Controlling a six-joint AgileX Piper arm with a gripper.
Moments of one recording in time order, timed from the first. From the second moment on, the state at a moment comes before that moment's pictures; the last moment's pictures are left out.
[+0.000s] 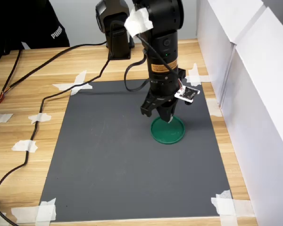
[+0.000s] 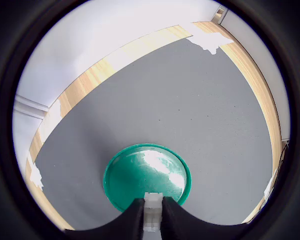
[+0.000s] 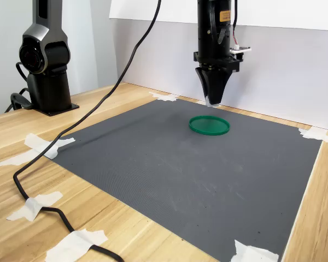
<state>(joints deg) 23.5 102.4 -75.3 0.9 50.0 -32.9</state>
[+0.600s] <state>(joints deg) 23.5 104.8 -75.1 2.4 48.9 -33.4</state>
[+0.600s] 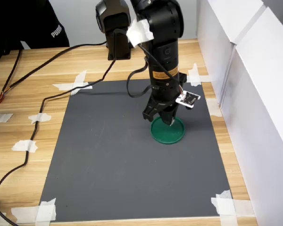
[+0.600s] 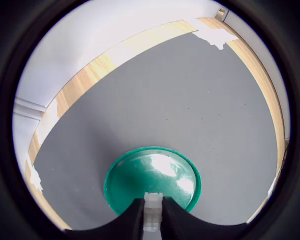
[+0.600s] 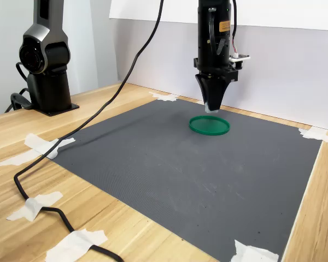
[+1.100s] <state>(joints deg) 23.5 106.4 -75.1 2.8 48.8 -38.6</state>
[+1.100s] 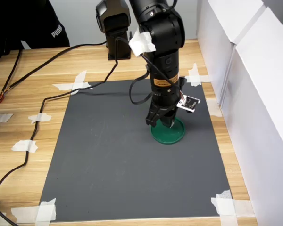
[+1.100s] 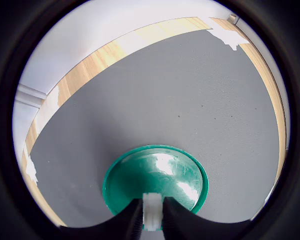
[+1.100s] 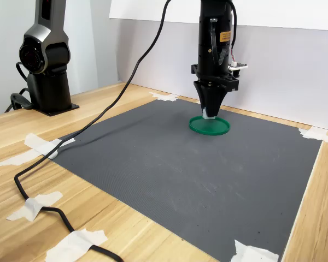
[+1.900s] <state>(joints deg) 17.3 87.7 -75.0 4.0 45.4 -28.3</state>
